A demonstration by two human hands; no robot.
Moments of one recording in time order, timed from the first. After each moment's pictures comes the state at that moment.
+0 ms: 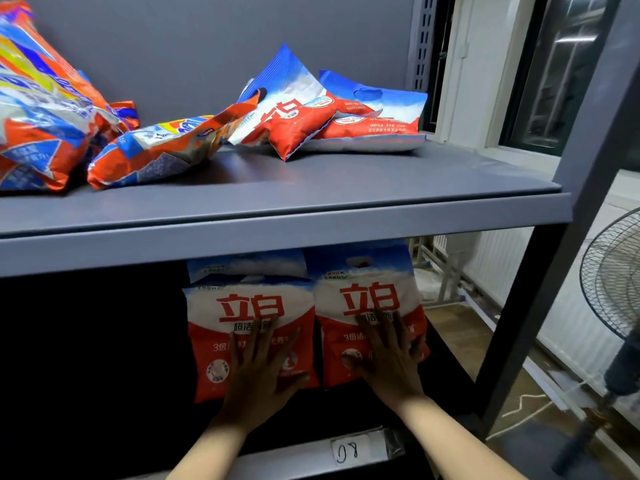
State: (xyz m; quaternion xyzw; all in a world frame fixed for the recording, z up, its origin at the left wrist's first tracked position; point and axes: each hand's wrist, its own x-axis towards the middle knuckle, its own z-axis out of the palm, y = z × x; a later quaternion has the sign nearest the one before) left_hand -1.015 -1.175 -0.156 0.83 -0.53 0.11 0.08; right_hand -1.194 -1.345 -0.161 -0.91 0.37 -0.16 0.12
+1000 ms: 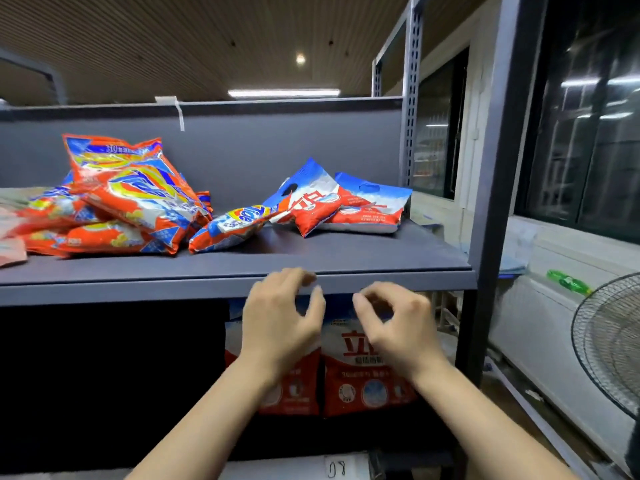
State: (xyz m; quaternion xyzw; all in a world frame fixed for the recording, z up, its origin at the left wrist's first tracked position) left_hand -1.166 -1.128 0.102 0.71 -0.46 0.32 0.43; right_hand -1.289 -1.245 0.090 -0.83 0.13 -0.51 0.20
